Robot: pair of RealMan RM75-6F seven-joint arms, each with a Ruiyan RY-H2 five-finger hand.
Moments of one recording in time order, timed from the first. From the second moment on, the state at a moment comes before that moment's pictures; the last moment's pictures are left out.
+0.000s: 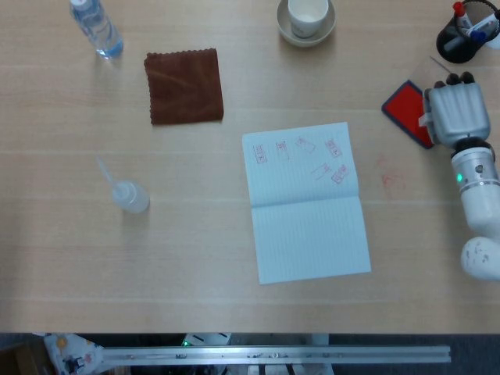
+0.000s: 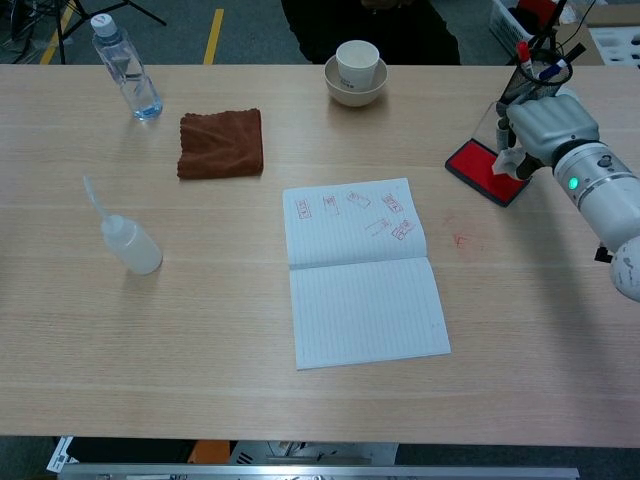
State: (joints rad) left arm 0.01 -0.99 0.02 -1.67 1.54 1.52 -0.08; right arm 0.66 -1.65 0.18 -1.18 -0.84 0.98 -0.70
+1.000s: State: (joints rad) left arm 0.00 -0.99 0.02 -1.67 1.53 1.51 -0.07; right arm 0.67 -1.71 0.17 -1.08 -0.86 0.96 -0.68
